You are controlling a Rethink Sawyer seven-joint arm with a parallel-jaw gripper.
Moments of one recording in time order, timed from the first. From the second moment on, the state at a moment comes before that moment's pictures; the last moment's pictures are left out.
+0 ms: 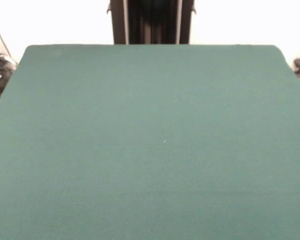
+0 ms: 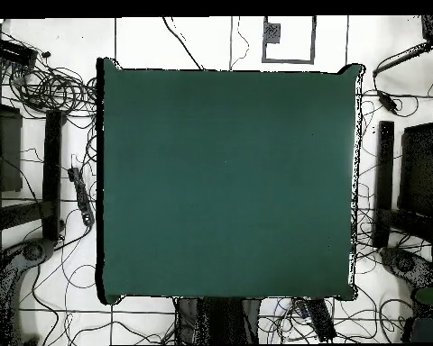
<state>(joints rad) -0.84 -1.47 -0.34 1.28 -0.13 1.48 1.07</state>
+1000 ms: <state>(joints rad) -0.93 -1.37 -0.21 1.26 -0.03 1.38 0.98</state>
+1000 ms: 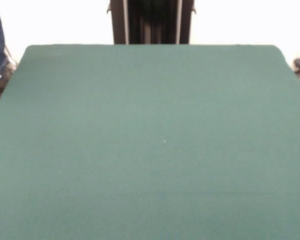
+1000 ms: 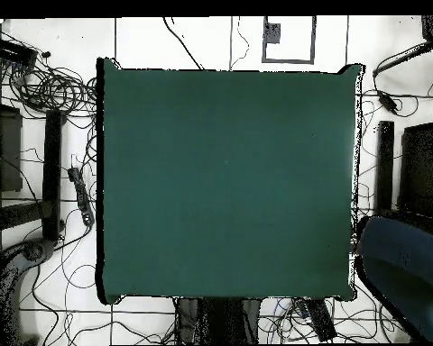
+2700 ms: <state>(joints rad) -1.03 -1.23 -0.06 1.44 0.00 1.12 0.97</state>
